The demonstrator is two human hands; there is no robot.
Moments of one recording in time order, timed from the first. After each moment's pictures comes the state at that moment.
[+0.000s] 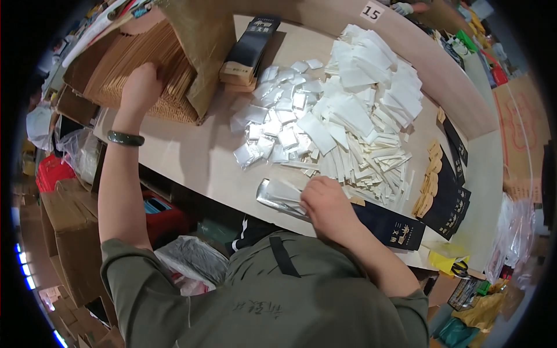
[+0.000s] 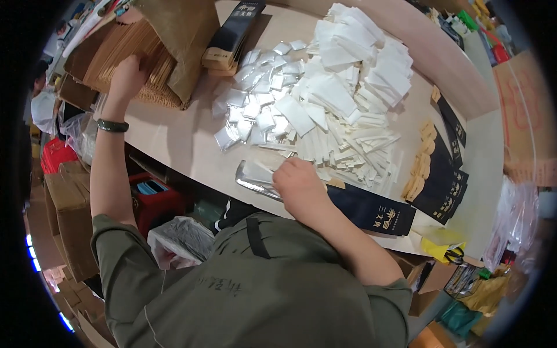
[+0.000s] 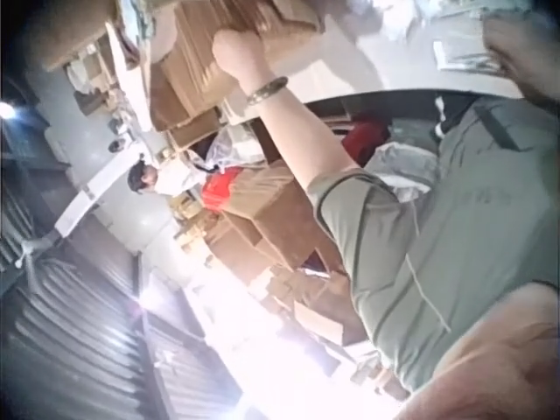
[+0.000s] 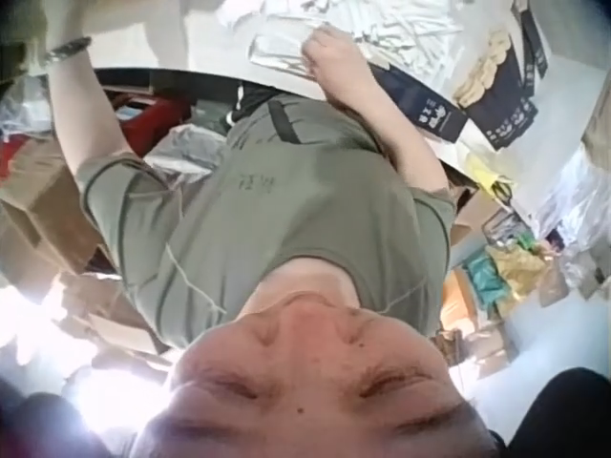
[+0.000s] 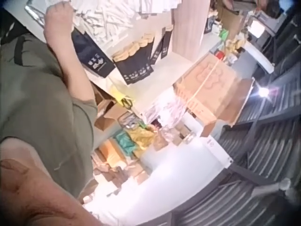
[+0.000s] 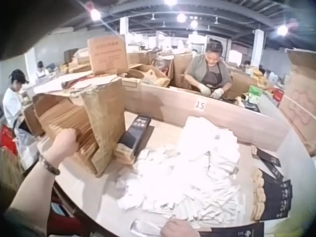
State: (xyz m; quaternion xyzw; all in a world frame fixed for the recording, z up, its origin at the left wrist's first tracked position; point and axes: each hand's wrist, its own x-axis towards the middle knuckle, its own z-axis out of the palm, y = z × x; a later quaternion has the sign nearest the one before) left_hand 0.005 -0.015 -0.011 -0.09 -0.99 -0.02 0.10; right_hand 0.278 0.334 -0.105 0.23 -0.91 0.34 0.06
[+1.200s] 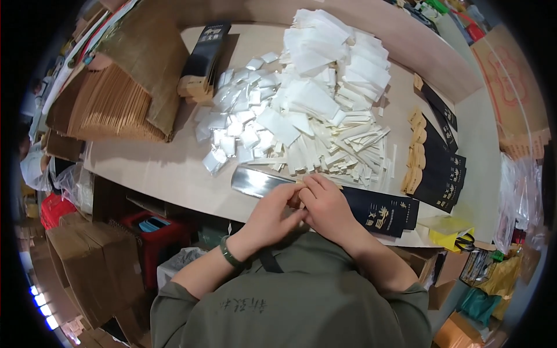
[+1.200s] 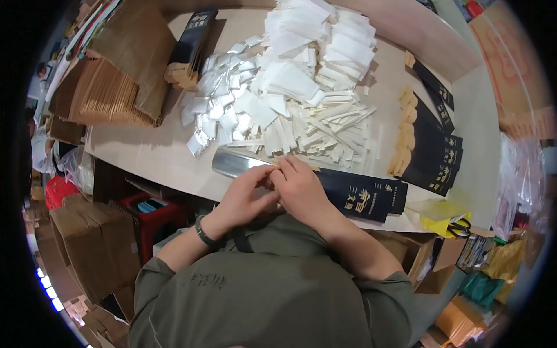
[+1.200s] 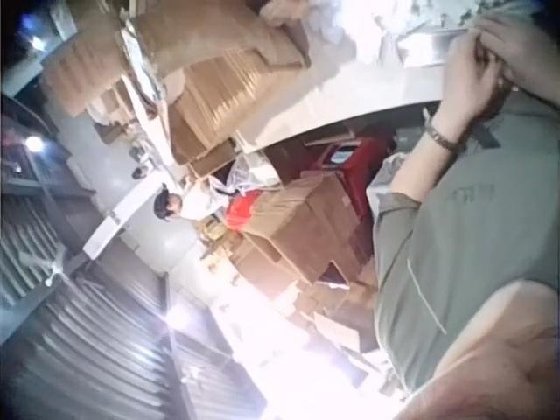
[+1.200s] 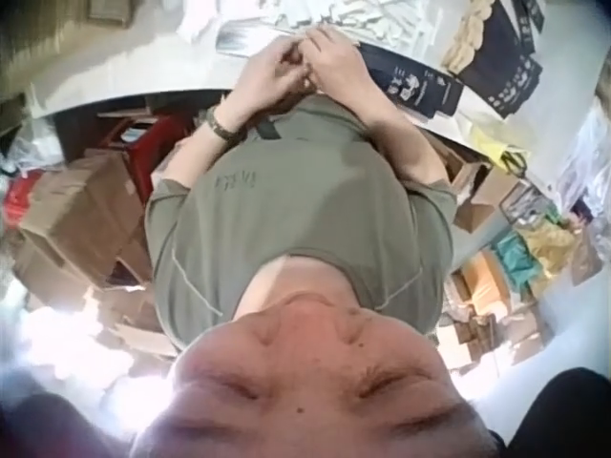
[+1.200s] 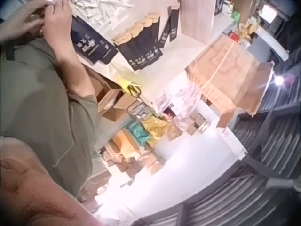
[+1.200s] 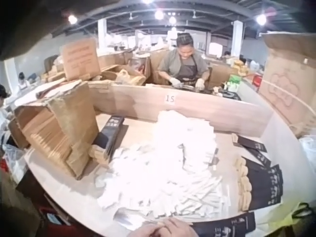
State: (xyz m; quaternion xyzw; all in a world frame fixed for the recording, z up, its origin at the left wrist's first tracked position) left_hand 0.266 0.199 -0.103 -0.28 -0.77 -0.51 -0.27; right_hand 0.325 0.378 -0.111 0.15 -0.95 0.27 0.07
